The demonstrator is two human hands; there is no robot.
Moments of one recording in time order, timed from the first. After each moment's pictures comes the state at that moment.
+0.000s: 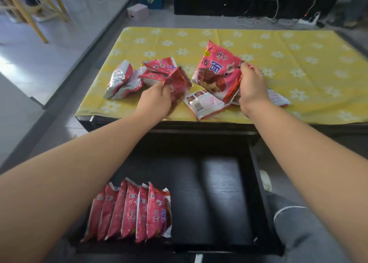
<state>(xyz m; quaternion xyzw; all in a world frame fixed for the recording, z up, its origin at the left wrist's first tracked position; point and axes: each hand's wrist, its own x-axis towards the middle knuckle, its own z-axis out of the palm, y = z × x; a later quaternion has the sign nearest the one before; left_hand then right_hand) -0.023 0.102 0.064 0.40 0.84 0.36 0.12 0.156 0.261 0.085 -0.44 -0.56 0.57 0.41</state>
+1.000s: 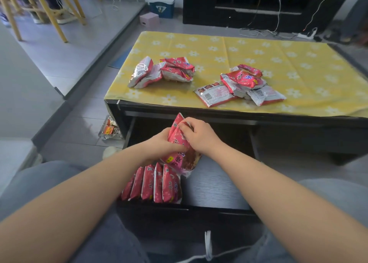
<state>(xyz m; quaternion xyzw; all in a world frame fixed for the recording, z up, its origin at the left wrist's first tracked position) 0.037 -0.062 0.025 0.32 0.66 0.41 0.54 0.164 0.054 0.038 -0.31 -0.85 0.41 0.10</state>
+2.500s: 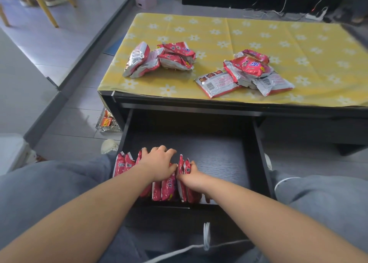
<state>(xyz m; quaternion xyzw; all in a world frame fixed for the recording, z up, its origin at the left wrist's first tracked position) 0.043 -0.073 -0.061 0.52 0.81 -0.09 0.24 0.187 0.001 -0.081 -0.50 -0.64 0.54 -0.22</state>
